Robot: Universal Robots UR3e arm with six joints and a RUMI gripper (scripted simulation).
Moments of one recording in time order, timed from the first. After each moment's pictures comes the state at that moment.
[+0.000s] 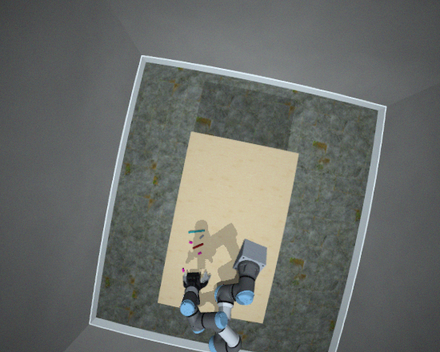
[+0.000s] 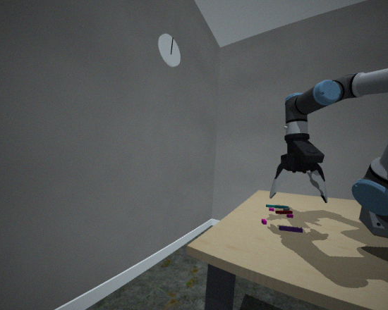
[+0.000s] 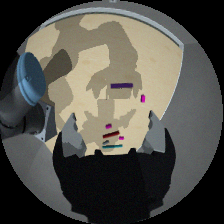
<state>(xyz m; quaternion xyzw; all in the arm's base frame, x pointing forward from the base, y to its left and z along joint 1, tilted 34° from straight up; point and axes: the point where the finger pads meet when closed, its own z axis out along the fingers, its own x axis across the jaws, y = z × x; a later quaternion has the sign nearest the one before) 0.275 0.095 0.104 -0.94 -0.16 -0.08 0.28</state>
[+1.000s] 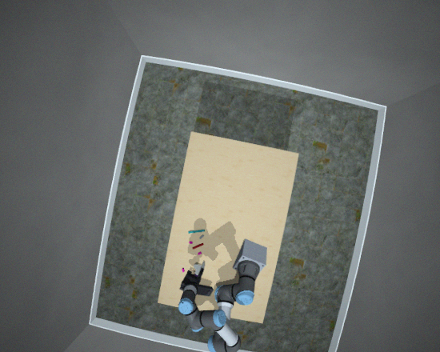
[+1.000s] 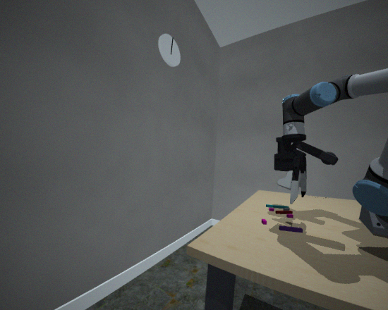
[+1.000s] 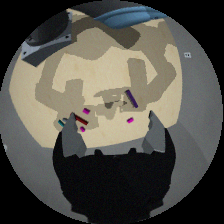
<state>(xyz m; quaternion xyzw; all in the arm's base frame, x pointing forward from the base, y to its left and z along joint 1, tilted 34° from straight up) 0.273 0.081 0.094 -0.74 -0.61 -0.21 0.20</state>
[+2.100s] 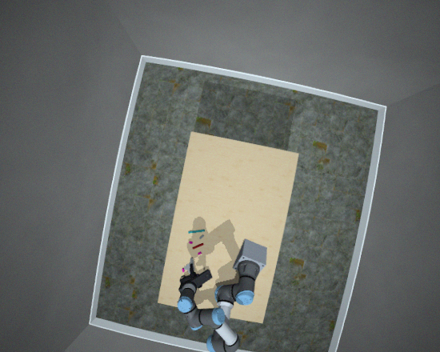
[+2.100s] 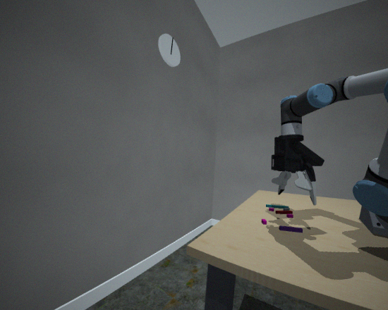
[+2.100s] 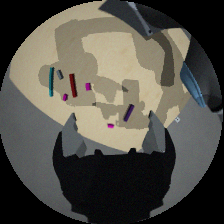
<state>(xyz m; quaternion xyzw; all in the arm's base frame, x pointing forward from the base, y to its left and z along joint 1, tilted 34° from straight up) 0.284 0.067 0.085 -0.40 -0.87 -0.28 0.09</state>
